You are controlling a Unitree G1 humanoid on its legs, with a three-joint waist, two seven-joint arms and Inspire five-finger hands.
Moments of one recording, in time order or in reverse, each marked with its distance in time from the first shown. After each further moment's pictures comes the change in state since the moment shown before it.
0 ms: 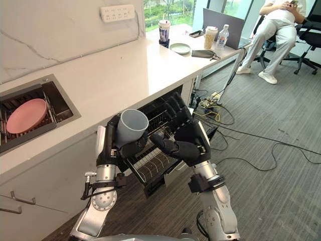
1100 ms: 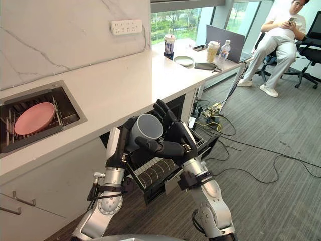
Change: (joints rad) left arm 0.002 0.051 -0.102 0.001 0.066 -0.006 0.009; right arm -0.040 -0.019 0.069 -0.006 -0.105 0.086 -0.148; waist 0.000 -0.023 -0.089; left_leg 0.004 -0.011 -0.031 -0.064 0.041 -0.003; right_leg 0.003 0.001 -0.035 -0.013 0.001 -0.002
